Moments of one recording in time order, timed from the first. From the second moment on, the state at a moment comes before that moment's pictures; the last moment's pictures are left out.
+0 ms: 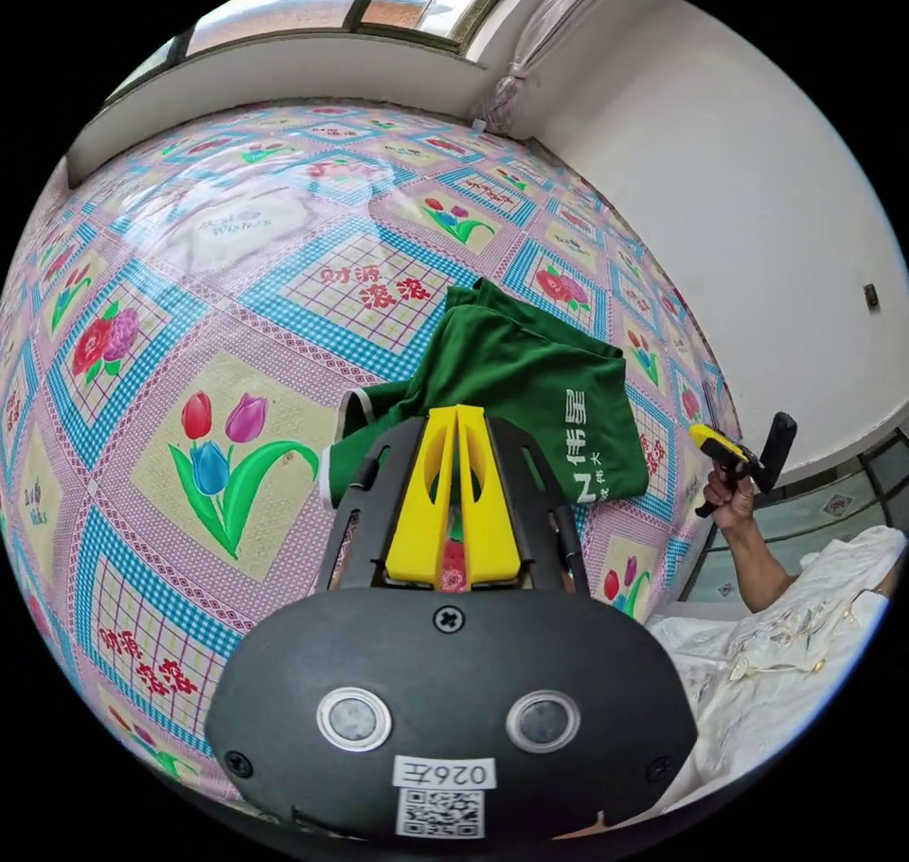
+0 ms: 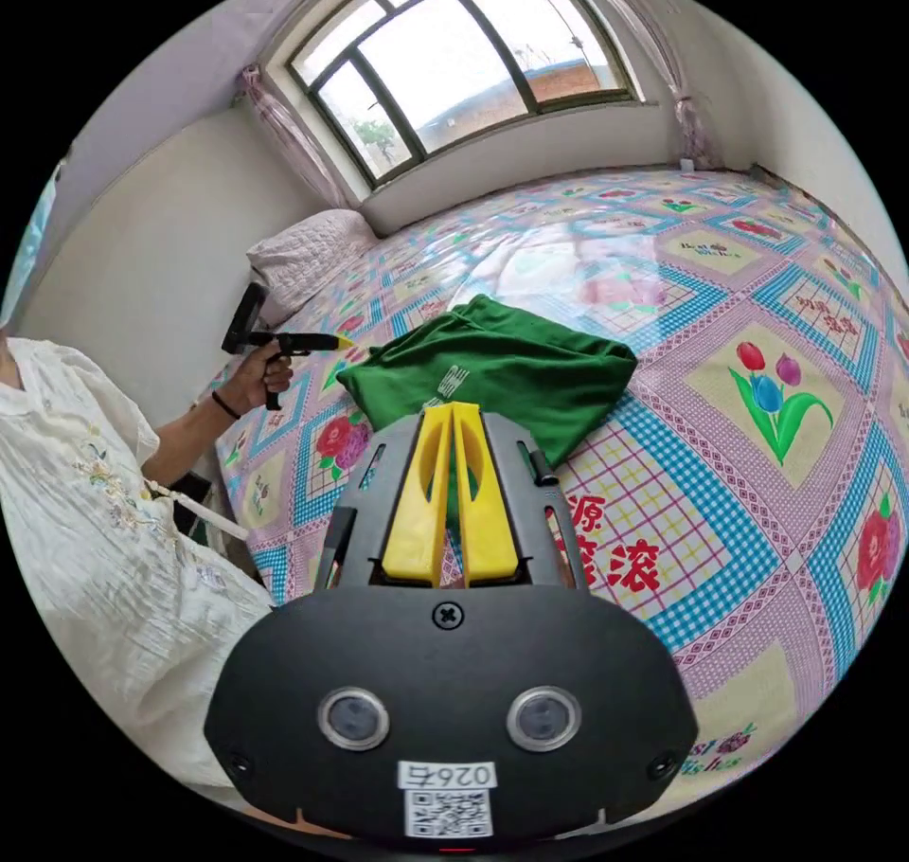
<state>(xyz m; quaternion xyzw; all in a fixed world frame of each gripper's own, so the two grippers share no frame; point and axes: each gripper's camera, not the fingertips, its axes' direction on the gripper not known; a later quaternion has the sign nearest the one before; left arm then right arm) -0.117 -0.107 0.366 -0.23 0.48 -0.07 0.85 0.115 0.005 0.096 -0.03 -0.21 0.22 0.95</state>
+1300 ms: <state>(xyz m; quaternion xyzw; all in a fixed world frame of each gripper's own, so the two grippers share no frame) -0.056 -0.018 0.074 -0.09 0.28 -0.18 0.94 0.107 -0.051 -0.056 0.27 -0.10 0.00 0.96</state>
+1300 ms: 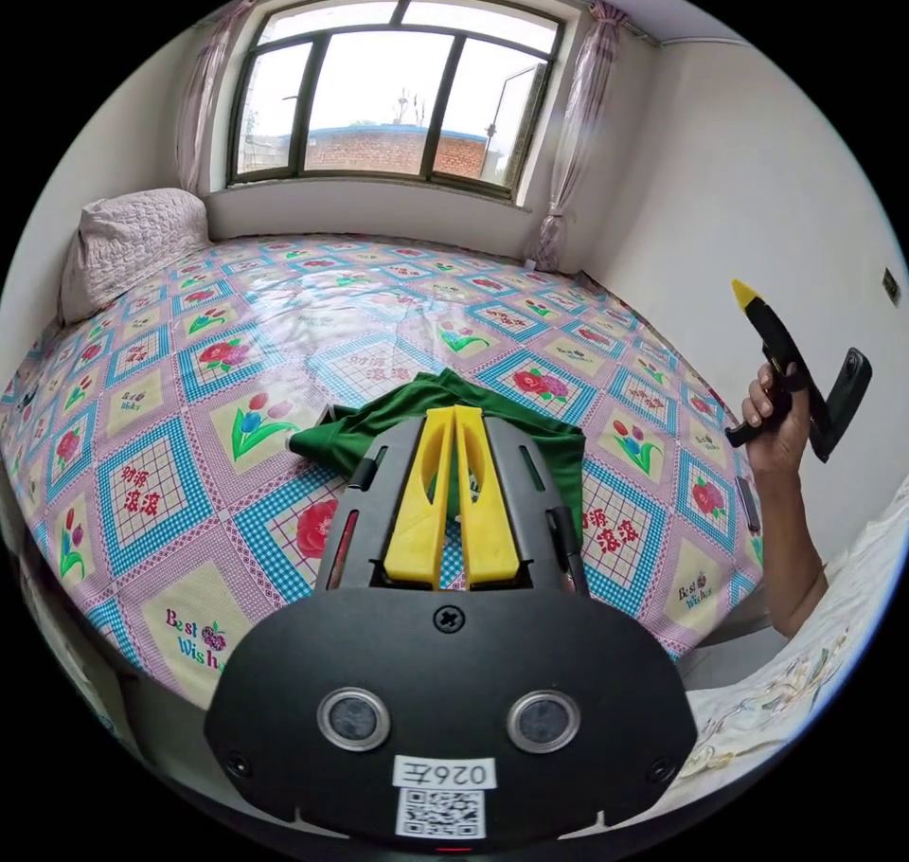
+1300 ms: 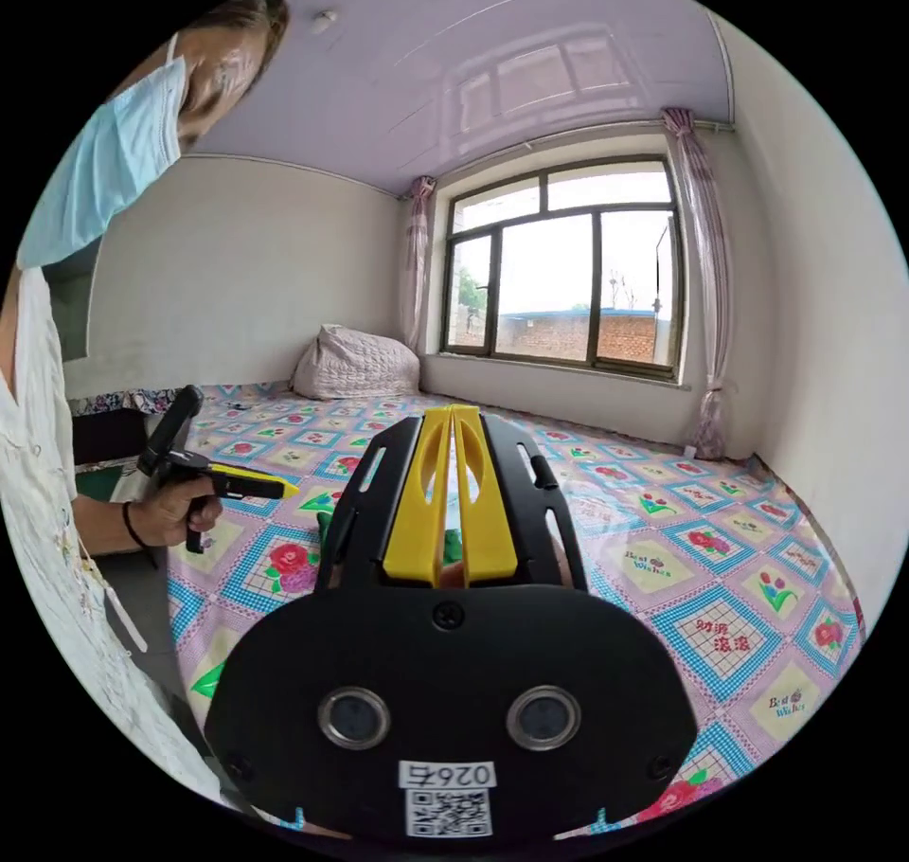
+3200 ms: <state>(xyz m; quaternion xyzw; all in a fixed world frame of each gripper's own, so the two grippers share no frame) 0.000 0.047 0.290 -0.32 0.29 -0.36 0.83 0.205 -0.208 0.431 -0.25 -0.29 -0.12 0.92</state>
